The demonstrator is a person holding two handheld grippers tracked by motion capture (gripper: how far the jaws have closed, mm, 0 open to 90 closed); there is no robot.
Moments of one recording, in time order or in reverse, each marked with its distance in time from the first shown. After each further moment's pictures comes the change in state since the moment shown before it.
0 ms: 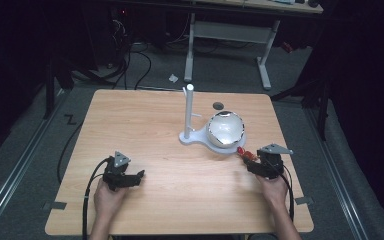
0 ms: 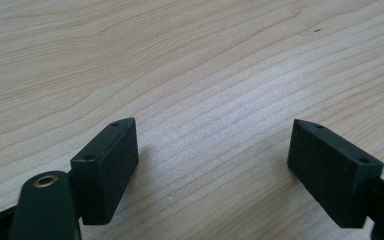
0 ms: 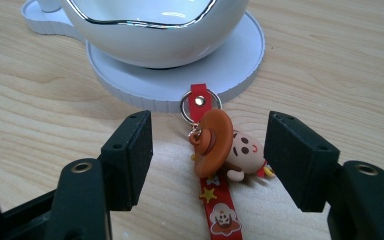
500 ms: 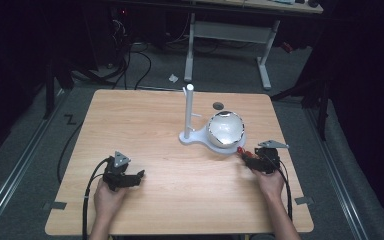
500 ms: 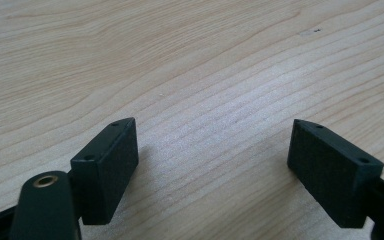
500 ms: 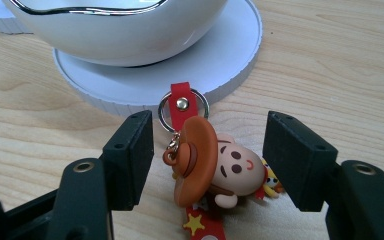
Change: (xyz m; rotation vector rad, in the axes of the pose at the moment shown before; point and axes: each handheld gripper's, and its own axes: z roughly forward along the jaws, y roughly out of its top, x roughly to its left) left arm 0.000 0.000 0.000 -0.001 0.000 0.000; right arm -0.012 0.000 0.029 0.034 0.012 0.057
